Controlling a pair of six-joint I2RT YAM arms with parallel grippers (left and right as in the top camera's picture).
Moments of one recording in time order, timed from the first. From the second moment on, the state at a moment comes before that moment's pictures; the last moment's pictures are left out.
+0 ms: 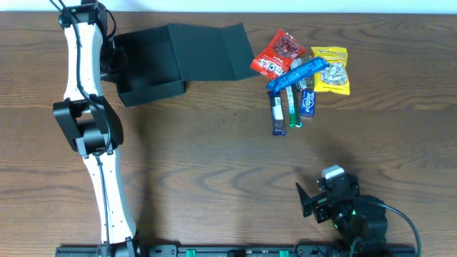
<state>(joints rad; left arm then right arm) 0.16 2.62 2.60 -1.57 -0.02 -0.23 0.13 0.01 0.17 -0.72 -0.20 -0.16</state>
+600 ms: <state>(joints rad) 0.09 2.62 2.60 -1.70 0.06 -0.69 0.13 0.01 0.17 -0.72 -0.20 -0.16</state>
